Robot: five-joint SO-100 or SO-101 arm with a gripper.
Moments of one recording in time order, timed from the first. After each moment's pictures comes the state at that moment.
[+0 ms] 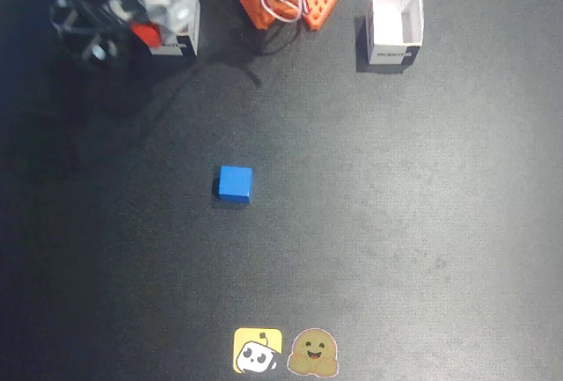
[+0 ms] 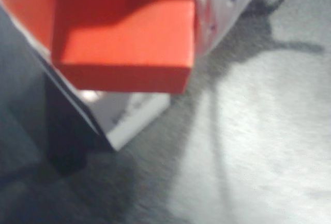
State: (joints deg) arm 58.5 133.2 133.3 82.2 72.2
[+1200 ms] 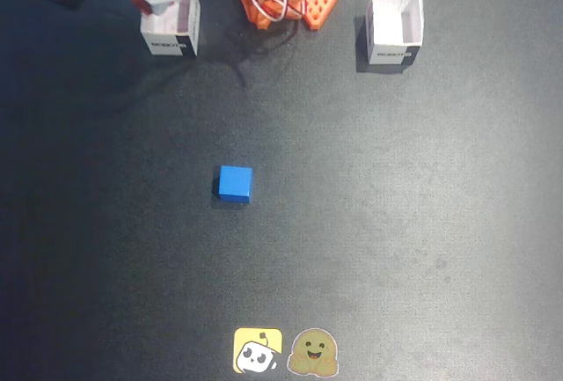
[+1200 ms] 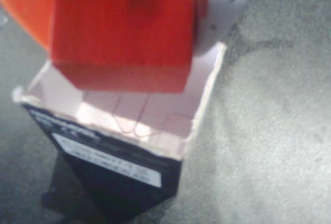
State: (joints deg) arm 68.8 135.7 133.3 86.0 89.1
